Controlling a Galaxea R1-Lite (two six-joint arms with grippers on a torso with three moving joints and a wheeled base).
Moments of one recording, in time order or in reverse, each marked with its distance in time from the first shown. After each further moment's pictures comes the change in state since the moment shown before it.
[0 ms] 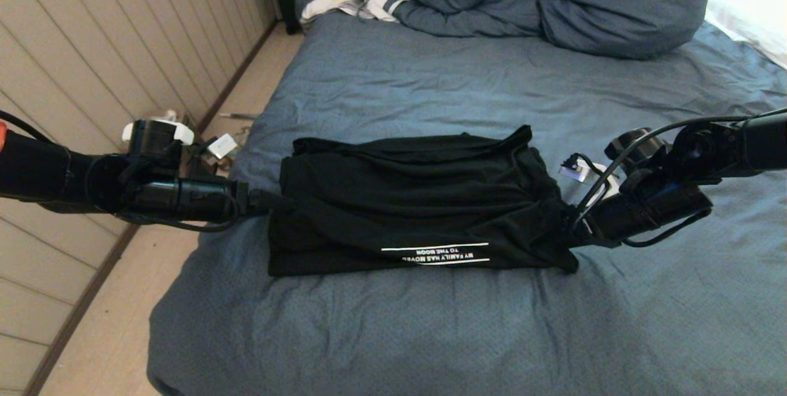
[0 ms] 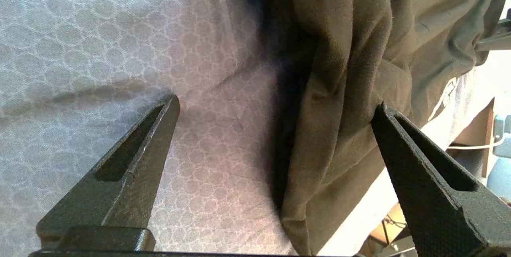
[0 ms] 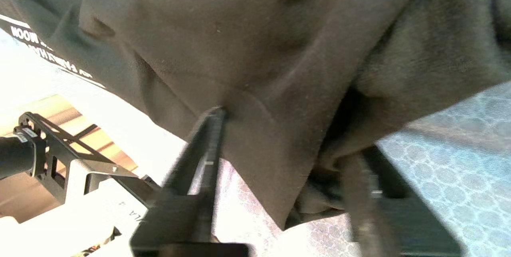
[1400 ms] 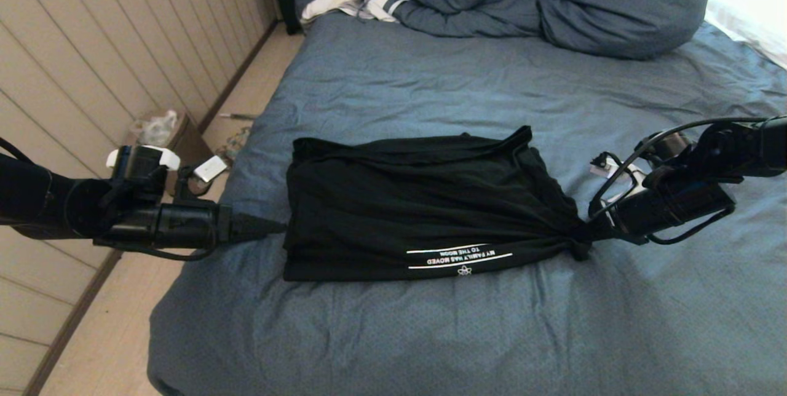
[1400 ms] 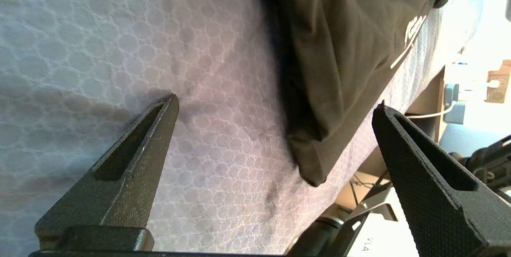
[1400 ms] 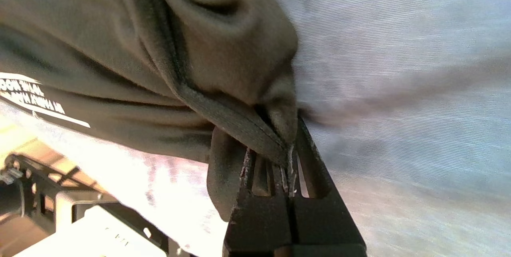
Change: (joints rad) left arm 0.036 -0.036 0.161 -0.004 -0.157 0.060; right arm -0.142 0.053 -0.064 0.007 -0.052 0.010
